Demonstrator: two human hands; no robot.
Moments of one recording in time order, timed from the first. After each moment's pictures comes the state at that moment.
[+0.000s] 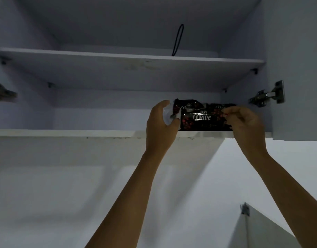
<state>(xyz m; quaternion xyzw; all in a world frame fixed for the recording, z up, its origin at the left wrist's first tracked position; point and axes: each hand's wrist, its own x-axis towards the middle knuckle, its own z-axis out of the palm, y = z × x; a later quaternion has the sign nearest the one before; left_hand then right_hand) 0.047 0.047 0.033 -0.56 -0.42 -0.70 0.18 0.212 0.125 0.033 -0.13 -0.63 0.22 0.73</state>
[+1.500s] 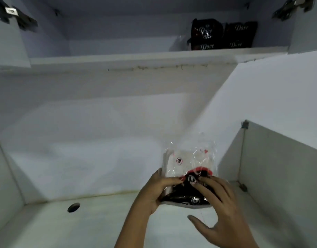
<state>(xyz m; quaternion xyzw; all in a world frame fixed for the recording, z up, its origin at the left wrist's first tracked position) 0.026 -0.123 -0.239 -0.40 -0.52 -0.57 -0.48 0.202 -0.068 -0.297 -0.20 -0.85 0.00 0.50</state>
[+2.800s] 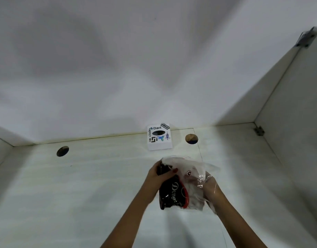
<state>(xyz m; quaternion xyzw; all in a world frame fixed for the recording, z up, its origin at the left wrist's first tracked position) -0.022 -0.005 -0.449 -0.26 -0.60 -0.55 -0.52 0.133 0.074 -0.462 -0.44 -0.48 0.73 0.23</state>
